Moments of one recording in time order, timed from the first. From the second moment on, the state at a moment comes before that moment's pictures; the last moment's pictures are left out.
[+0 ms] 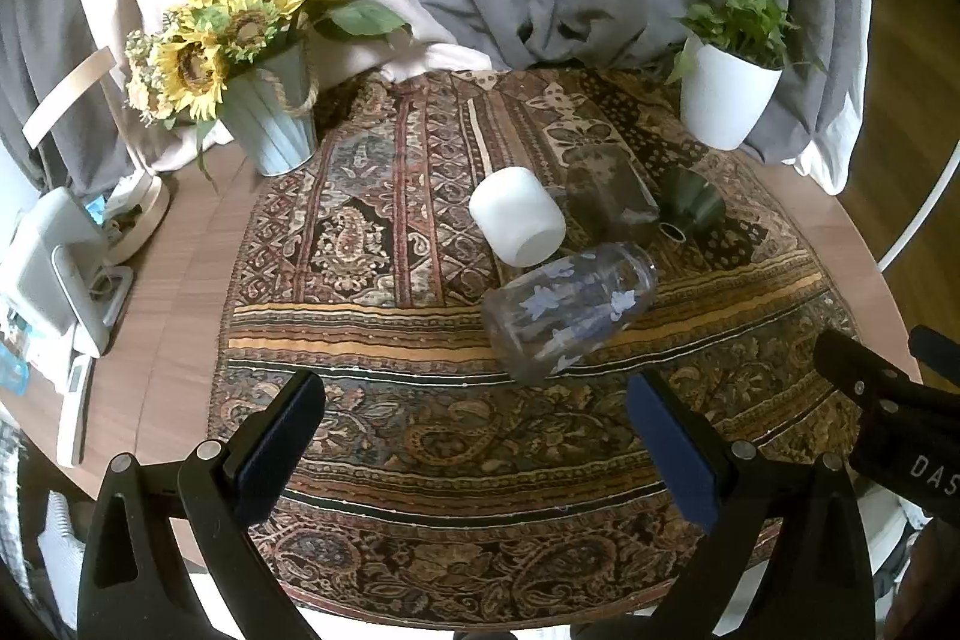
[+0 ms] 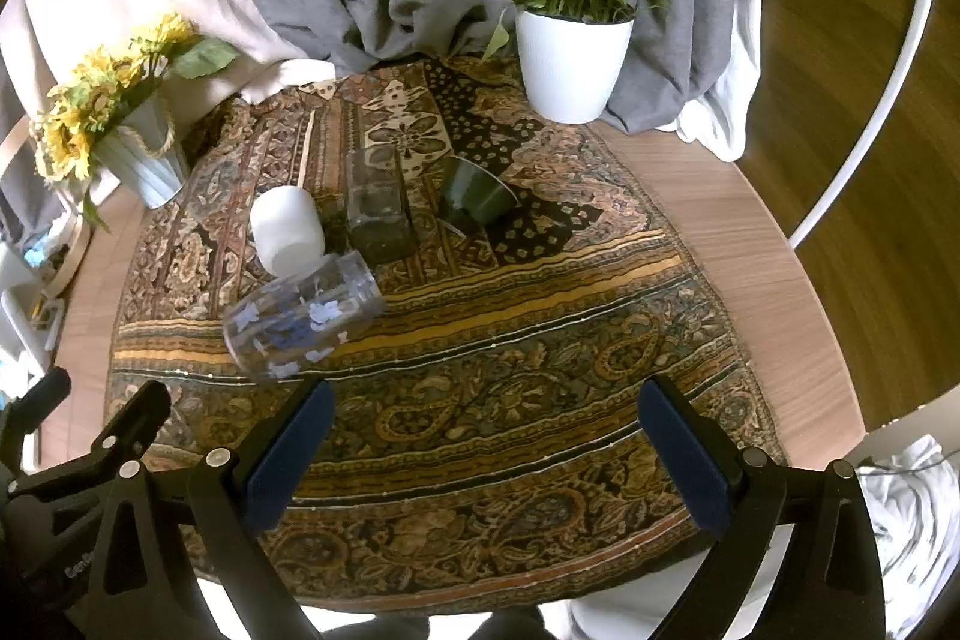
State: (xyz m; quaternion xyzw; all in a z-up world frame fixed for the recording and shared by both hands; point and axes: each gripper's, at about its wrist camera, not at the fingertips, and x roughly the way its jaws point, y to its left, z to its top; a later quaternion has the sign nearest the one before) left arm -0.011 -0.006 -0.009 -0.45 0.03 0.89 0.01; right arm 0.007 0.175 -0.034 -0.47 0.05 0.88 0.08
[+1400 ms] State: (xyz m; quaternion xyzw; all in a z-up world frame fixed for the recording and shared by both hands) left arm -0.031 0.004 -0.017 -0.47 0.06 0.88 0.06; right arm -0.002 0.176 -0.042 -0.48 0.07 0.87 0.10
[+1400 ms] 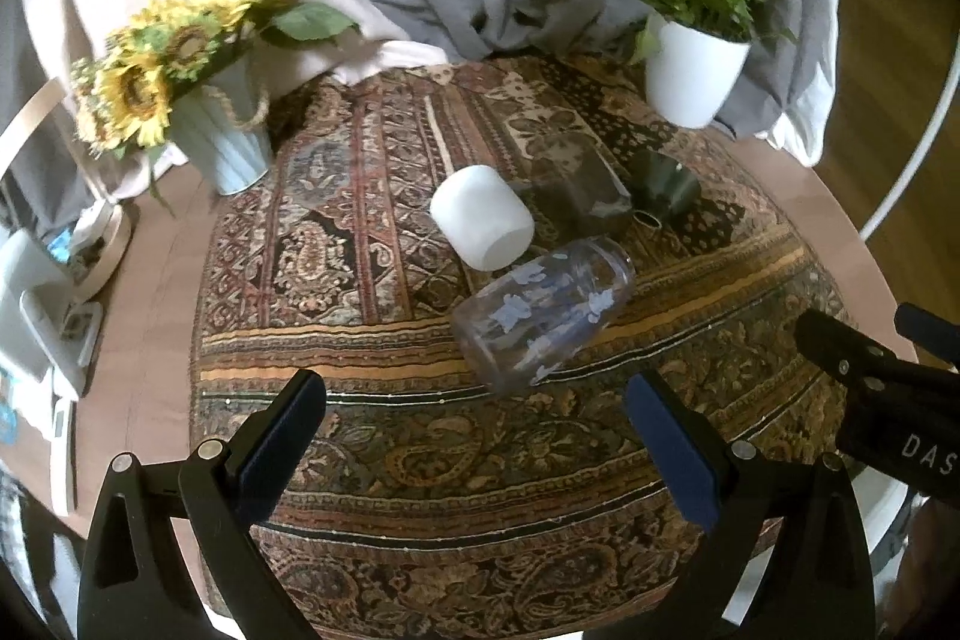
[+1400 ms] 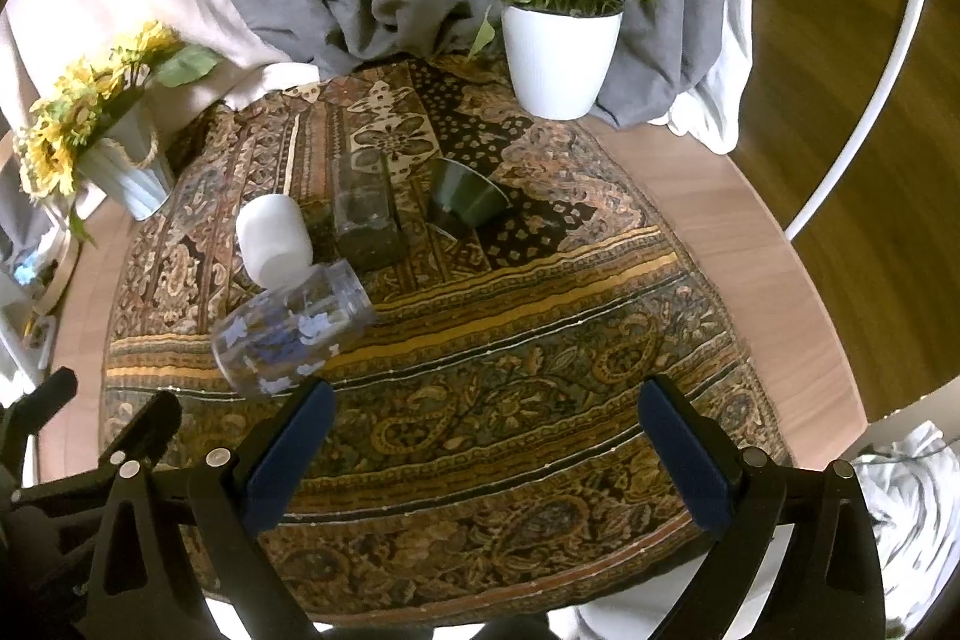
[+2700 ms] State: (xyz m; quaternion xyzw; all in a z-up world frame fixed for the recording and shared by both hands) left arm -0.128 0.067 -0.117 -0.52 0.26 0.77 0.28; right arm -0.017 0.190 -0.099 -0.51 0.19 0.80 0.25
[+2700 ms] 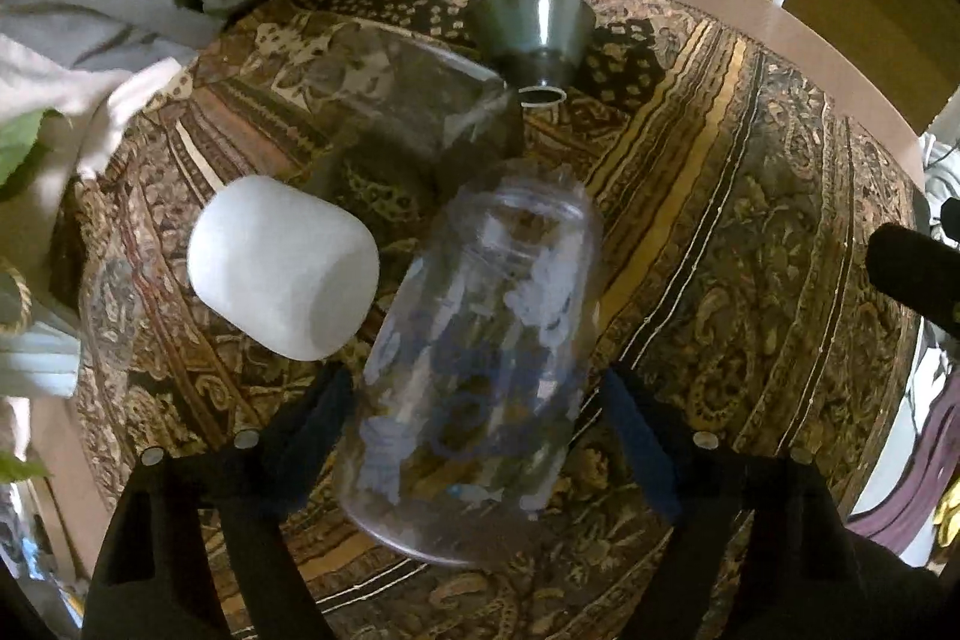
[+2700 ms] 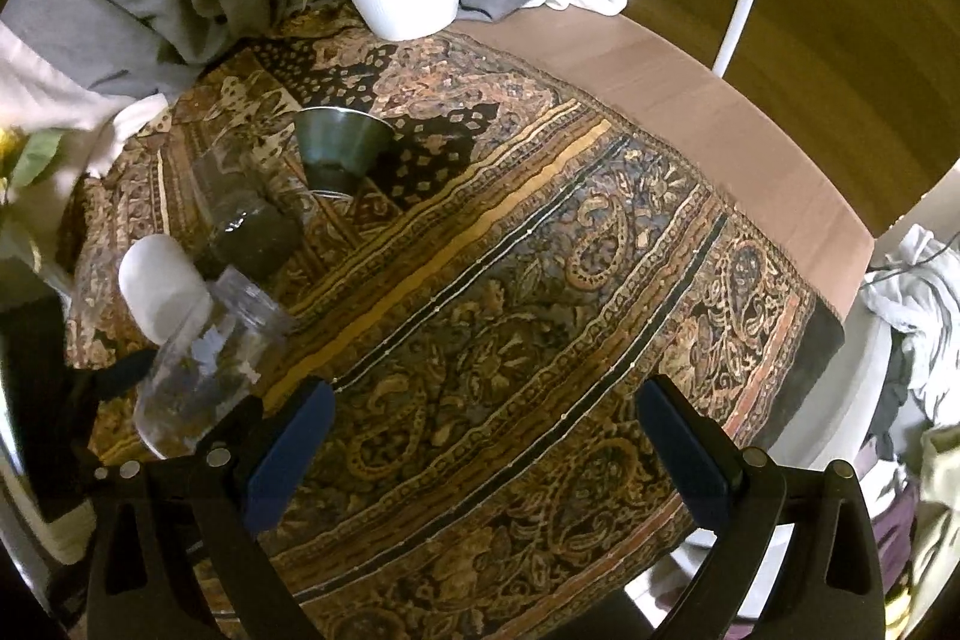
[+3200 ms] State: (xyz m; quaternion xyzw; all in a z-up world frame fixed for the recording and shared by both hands) left arm -0.110 0.072 -0.108 -0.53 0.19 0.79 0.24; right arm -0.016 0.209 -0.094 -0.51 0.16 0.81 0.22
